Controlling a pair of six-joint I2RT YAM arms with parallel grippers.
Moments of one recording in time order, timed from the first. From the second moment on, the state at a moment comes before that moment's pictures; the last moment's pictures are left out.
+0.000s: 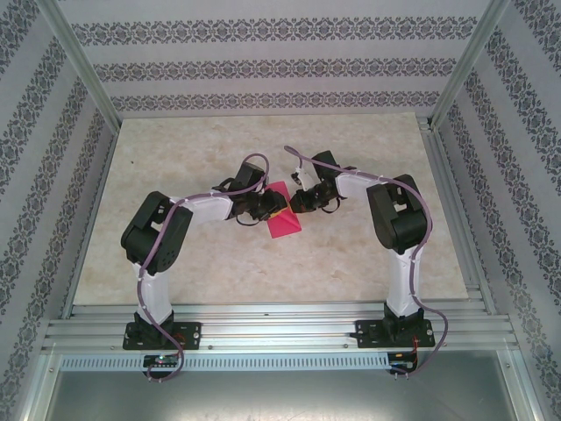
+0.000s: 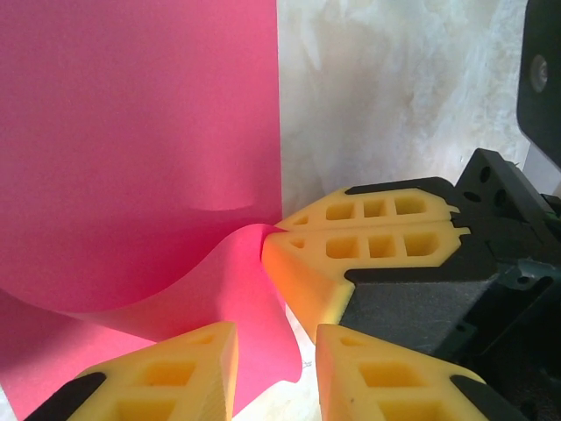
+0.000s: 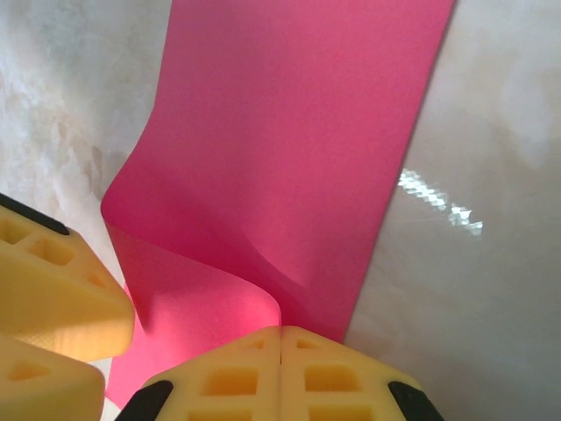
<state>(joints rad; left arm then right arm) -0.55 1.94 1.16 -0.06 0.45 -1.01 0.37 2.09 1.32 -0.41 -0.63 0.01</state>
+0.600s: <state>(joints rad) -0.55 1.97 1.17 -0.06 0.45 -1.01 0.37 2.04 1.20 -0.25 -0.62 0.07</state>
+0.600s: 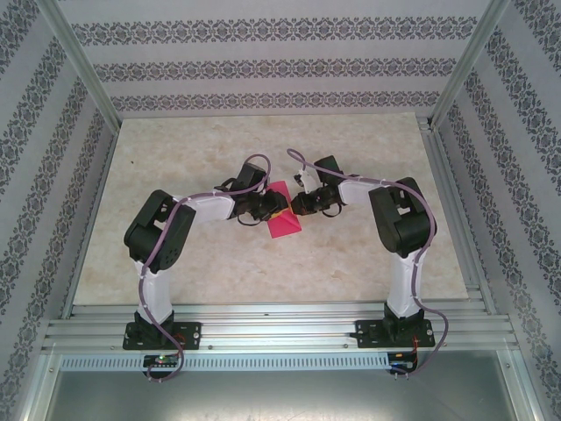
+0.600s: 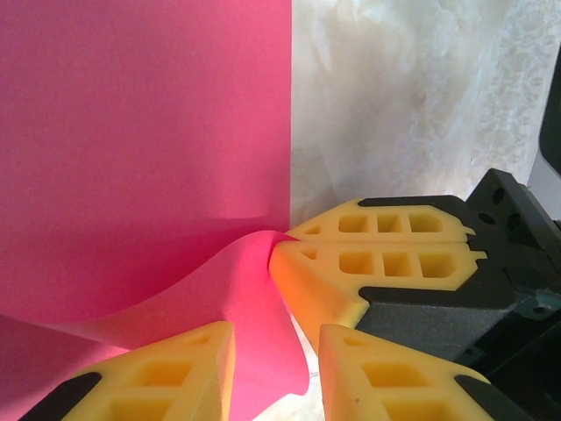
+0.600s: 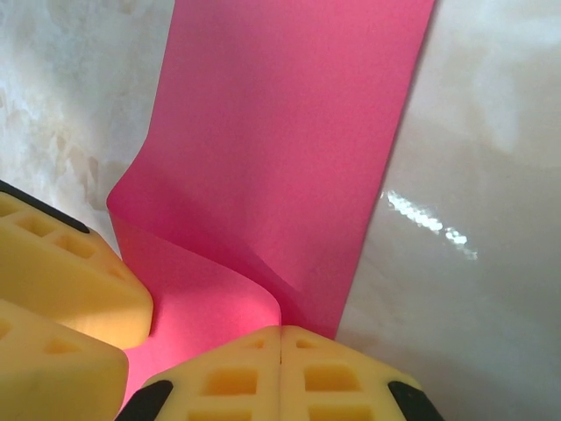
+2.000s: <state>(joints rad) -0.55 2.00 1.19 -0.07 0.45 -1.01 0.37 2.02 1.21 -0.24 -0.59 0.10</state>
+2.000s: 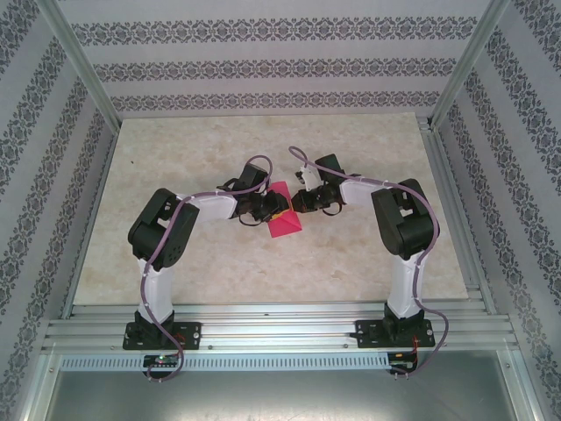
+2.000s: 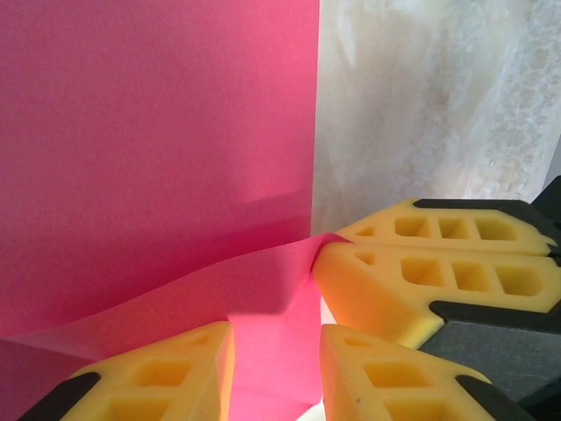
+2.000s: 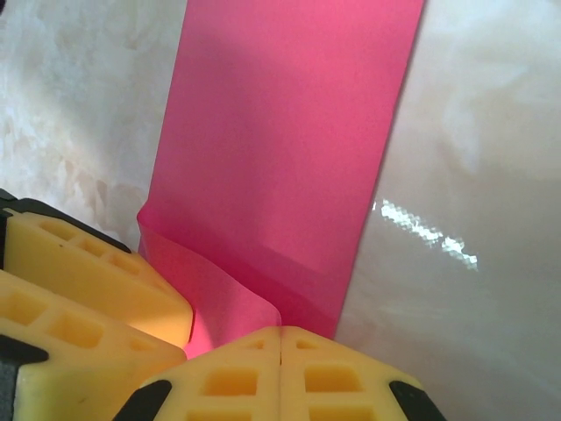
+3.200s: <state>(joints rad) -0.55 2.00 1.16 0.02 0.46 -1.04 0.37 2.05 1.23 -0.29 -0.59 0.08</state>
